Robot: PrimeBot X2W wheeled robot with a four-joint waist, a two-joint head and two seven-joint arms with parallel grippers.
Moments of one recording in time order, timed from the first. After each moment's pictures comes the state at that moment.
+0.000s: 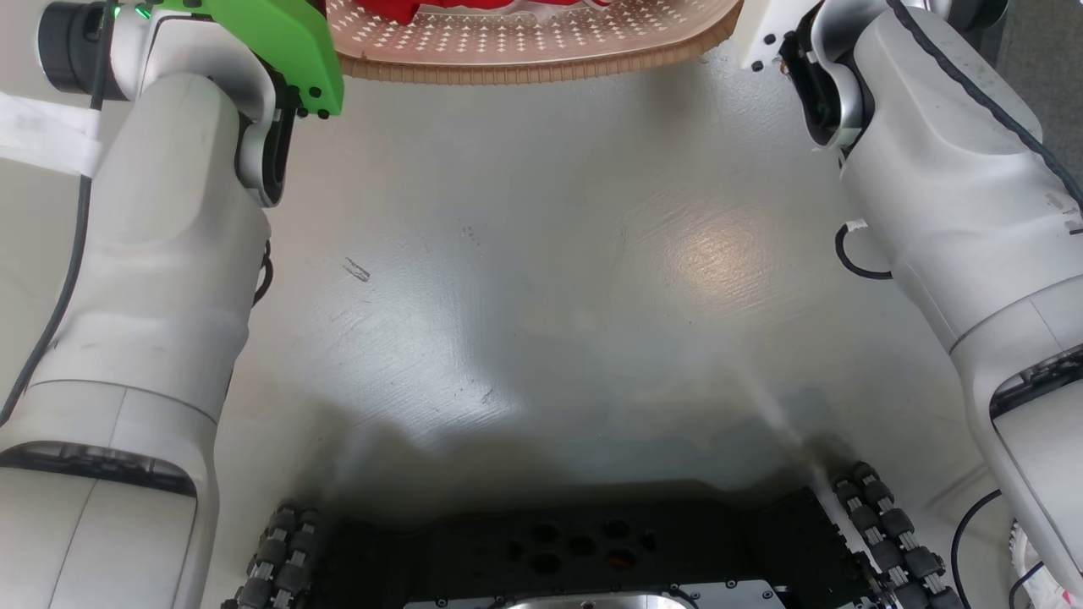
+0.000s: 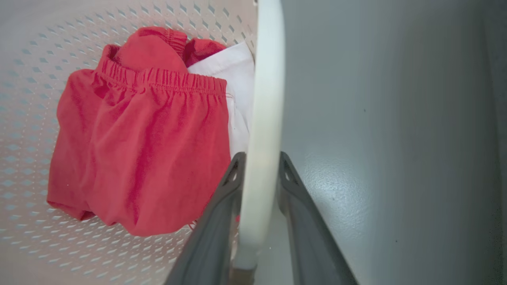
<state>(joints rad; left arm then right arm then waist) -1.17 0.01 -0.40 0.99 -0.39 -0.02 -0.15 -1.21 -0.07 0.59 1.01 0.54 -0.09 -0.12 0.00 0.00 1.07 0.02</state>
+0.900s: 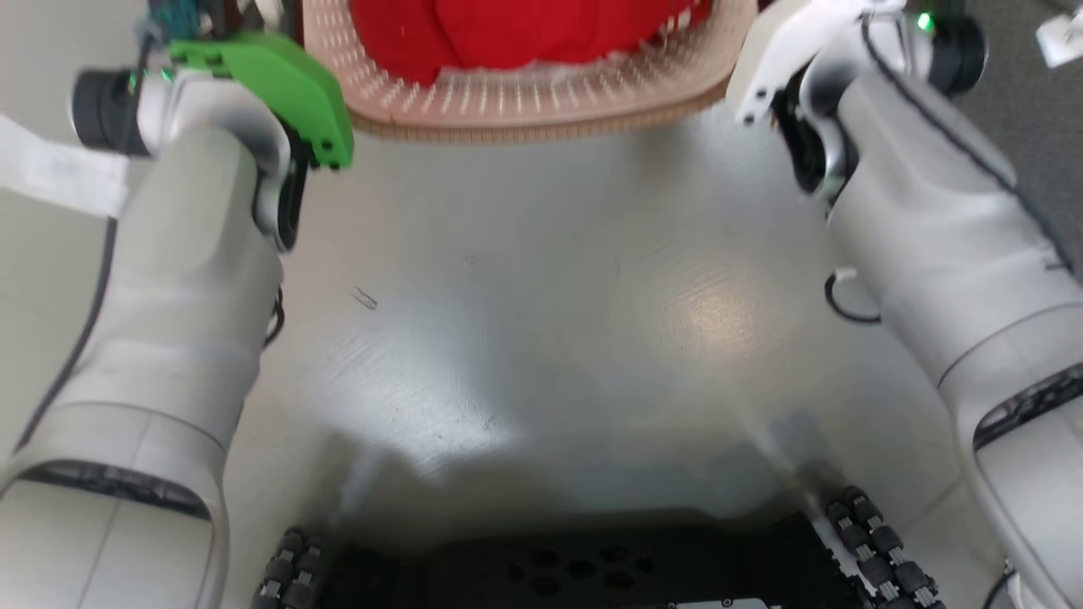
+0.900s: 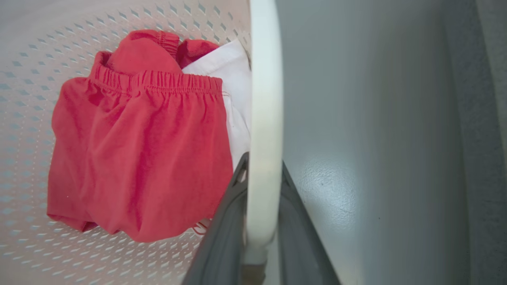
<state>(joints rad) -1.14 0.01 -0.48 1.06 -0.48 -0.01 -0.19 -1.16 -0.07 0.66 1.06 0.64 -0.10 -0.16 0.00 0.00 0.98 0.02</state>
